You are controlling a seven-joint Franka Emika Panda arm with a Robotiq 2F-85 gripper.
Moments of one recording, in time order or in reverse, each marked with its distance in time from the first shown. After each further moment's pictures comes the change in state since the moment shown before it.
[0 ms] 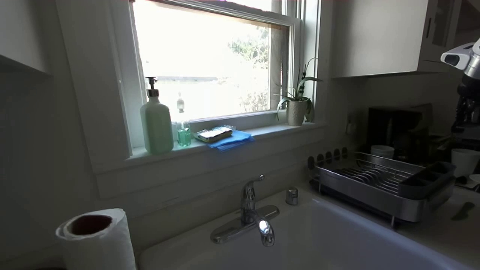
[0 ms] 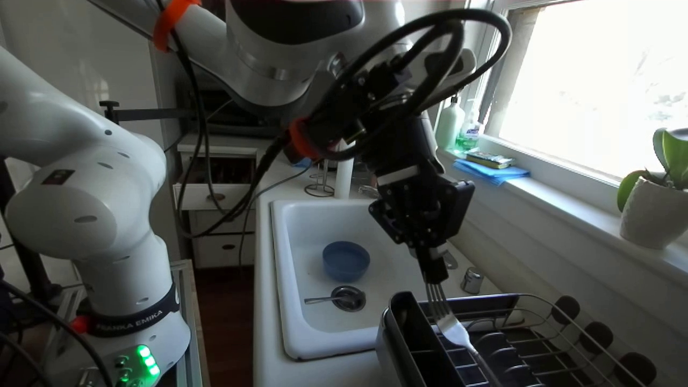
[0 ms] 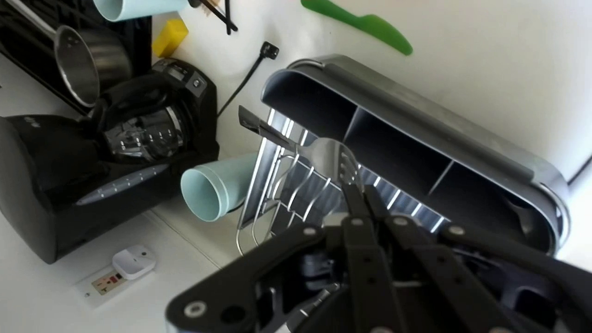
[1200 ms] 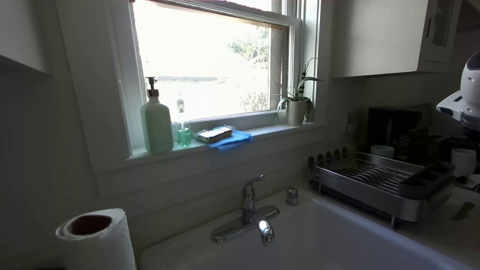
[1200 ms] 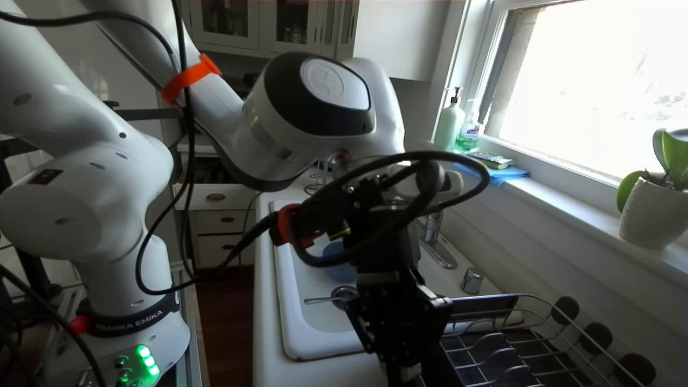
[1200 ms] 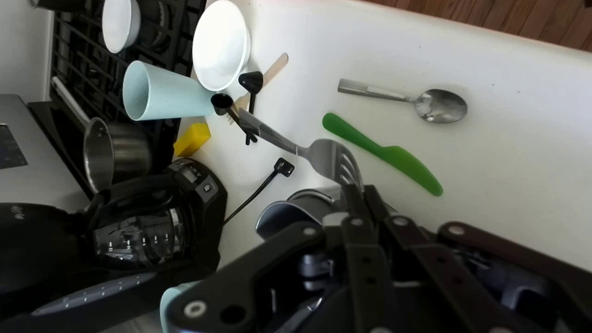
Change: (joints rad) arm -0.119 0.217 -0.005 -0.068 -0.313 -0.002 0.174
